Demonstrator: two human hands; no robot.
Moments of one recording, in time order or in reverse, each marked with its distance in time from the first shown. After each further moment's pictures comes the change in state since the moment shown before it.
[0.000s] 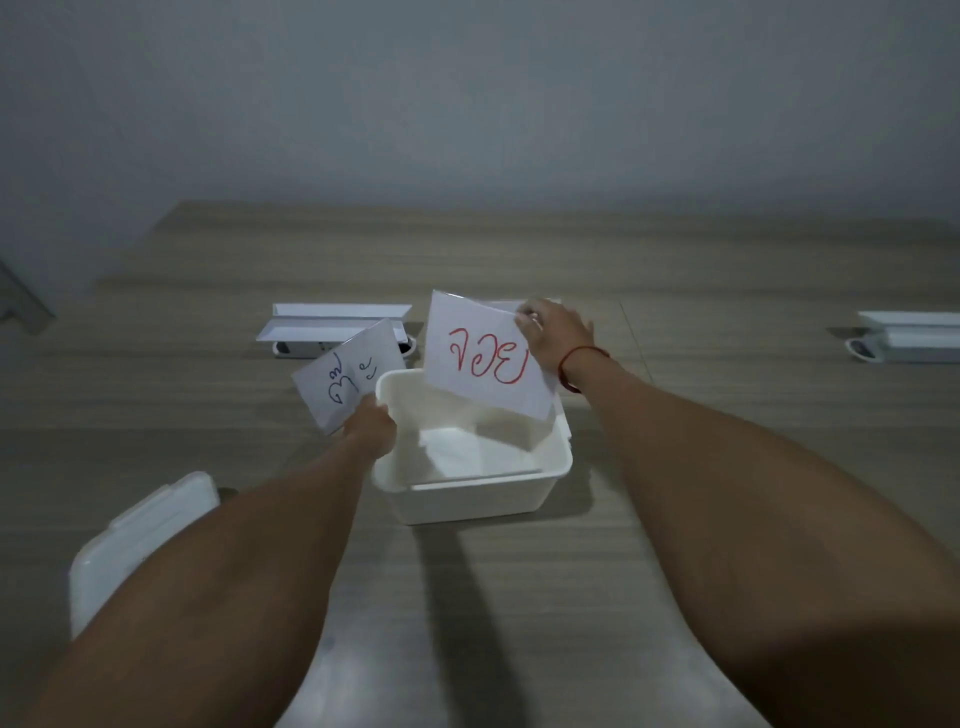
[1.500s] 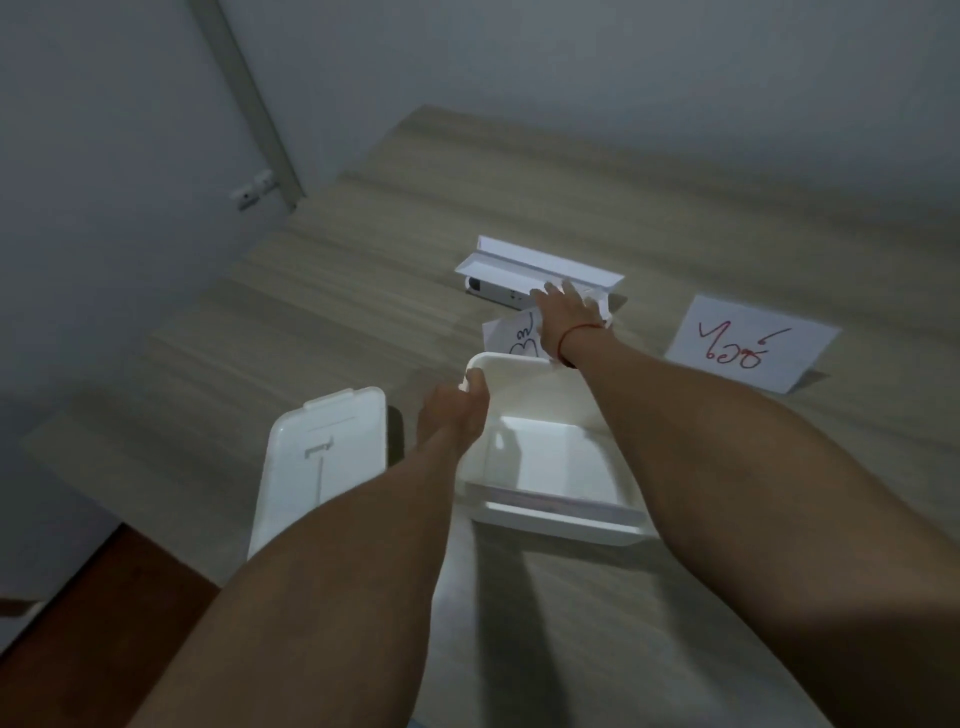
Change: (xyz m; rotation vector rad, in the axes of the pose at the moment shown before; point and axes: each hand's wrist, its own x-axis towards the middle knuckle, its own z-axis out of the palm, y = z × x) left_hand 0.021 -0.078 -0.049 -0.189 0.251 -0.350; right_hand 0.075 -0.150 0.197 -0.455 -0.371 -0.524
